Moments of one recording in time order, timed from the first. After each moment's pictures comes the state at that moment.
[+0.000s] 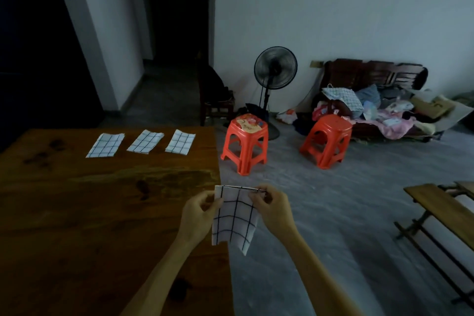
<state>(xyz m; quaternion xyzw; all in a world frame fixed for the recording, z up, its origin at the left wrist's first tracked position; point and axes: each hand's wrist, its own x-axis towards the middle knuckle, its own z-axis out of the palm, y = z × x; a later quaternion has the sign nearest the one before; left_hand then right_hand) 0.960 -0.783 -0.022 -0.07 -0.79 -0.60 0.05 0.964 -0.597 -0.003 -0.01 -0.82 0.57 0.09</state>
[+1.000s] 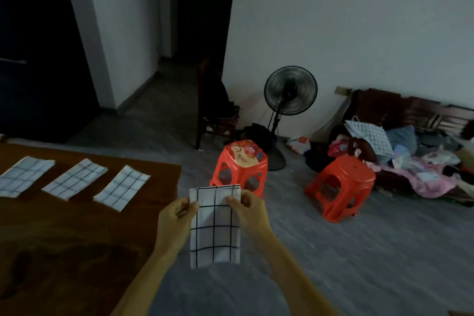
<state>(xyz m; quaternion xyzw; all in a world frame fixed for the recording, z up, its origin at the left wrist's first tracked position) 0.610 -0.610 -0.036 0.13 -0.76 -0.63 0.12 0.570 -0.443 -0.009 -0.01 -0.77 0.63 -0.03</state>
